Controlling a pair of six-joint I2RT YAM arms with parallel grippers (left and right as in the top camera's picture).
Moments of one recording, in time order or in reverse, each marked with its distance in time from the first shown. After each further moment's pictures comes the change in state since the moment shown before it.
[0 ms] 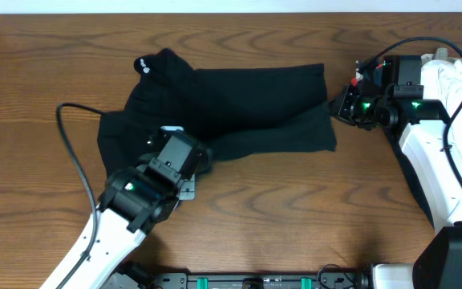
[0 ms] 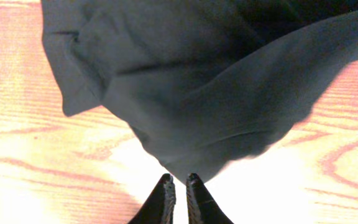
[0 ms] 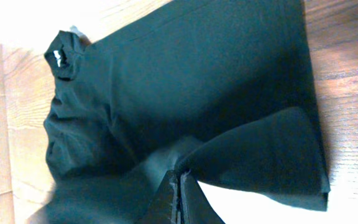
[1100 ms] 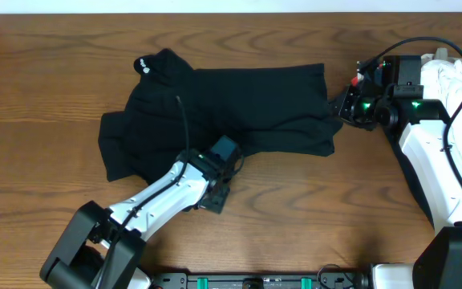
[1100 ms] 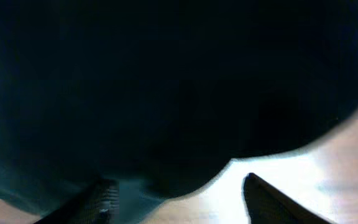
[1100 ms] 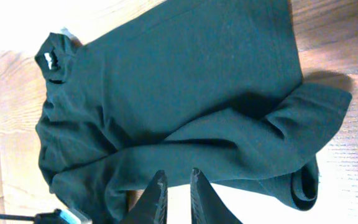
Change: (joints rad) left arm -0.051 0.472 -0.197 0.338 0.207 0.208; right arm 0.000 0.000 0.002 -0.010 0.032 -0.002
